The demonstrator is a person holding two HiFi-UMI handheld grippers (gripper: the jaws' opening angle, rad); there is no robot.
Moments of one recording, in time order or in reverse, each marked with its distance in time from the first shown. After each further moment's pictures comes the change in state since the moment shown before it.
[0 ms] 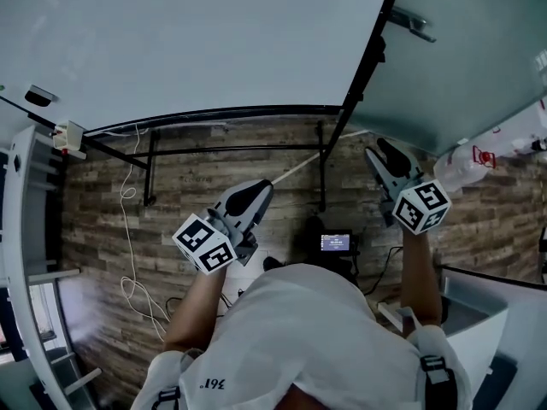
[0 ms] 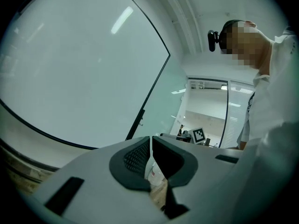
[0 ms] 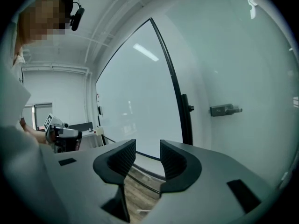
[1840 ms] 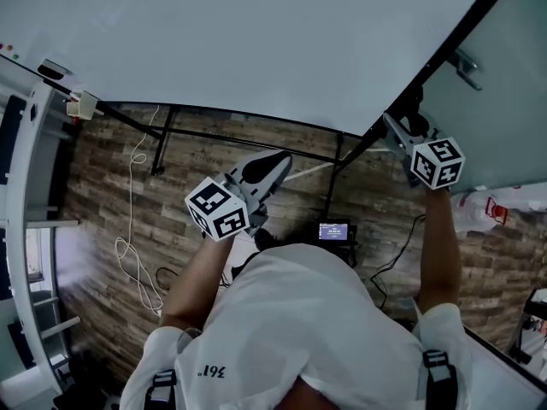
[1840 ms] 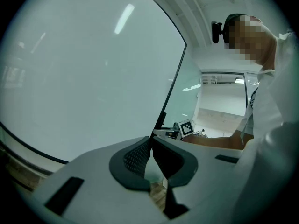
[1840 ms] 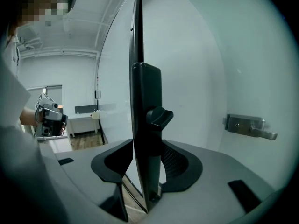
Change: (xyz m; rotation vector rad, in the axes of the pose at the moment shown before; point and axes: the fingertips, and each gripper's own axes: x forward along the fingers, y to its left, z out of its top) left arm 0.118 0.077 0.037 0.040 0.007 0.118; right arm 0.163 -0.152 0.042 -0.187 0.154 0.144
